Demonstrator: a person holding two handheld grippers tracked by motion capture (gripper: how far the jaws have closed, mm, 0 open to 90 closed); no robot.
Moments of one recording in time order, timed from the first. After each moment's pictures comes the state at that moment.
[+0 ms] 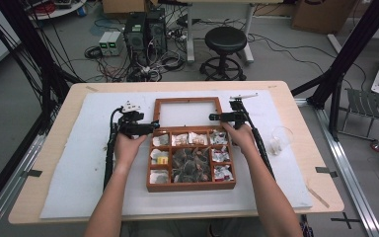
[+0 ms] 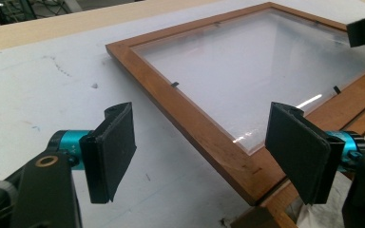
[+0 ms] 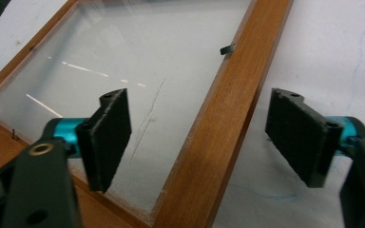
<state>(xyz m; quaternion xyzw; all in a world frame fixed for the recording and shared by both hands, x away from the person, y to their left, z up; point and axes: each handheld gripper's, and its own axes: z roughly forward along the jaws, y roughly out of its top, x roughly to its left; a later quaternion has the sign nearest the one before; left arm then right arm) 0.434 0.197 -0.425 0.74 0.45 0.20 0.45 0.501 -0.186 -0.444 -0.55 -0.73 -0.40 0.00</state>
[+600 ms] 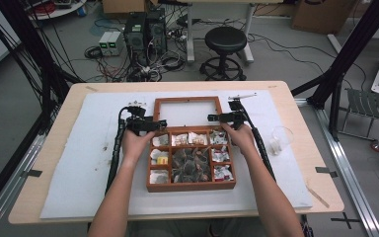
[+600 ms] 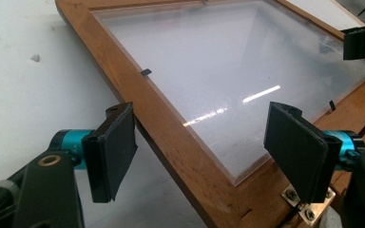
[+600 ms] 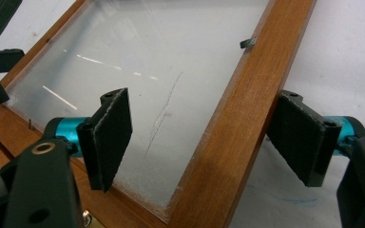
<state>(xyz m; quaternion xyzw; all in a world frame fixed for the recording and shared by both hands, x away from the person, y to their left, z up) 0.459 0.183 -0.438 0.73 0.49 0.09 0.47 0.500 -0.184 -0.442 -0.53 -0.74 -0.41 0.01</state>
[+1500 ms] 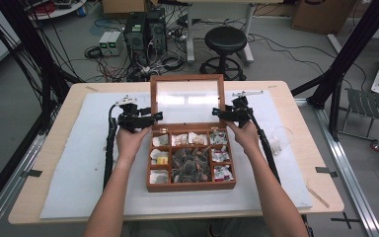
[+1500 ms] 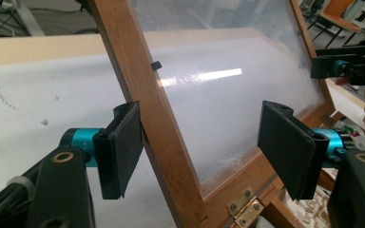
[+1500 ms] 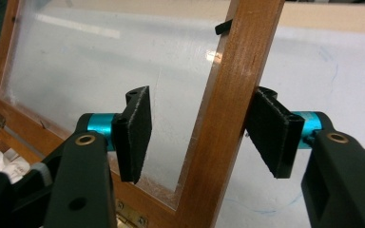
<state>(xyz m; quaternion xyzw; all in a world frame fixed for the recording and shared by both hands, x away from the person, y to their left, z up) 0.440 0.197 -0.407 0.70 0.44 0.13 0.55 0.471 -0.188 -0.404 -0.47 -0.75 -0.46 -0.12</state>
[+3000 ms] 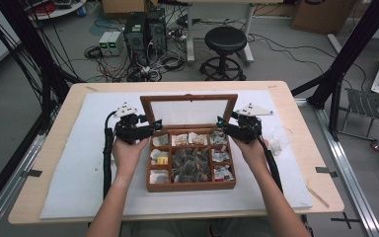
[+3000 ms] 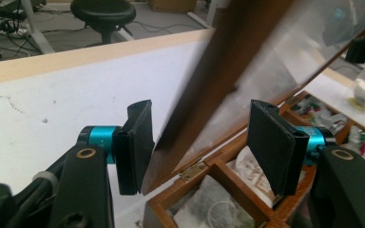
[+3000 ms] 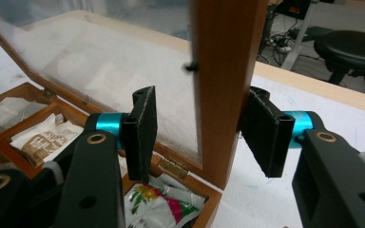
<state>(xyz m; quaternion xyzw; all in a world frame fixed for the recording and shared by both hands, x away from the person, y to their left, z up) 0.384 0.188 -0.384 0.72 0.40 0.18 0.54 0.384 -0.187 -0.379 -0.39 -0.75 -0.47 -0.25</state>
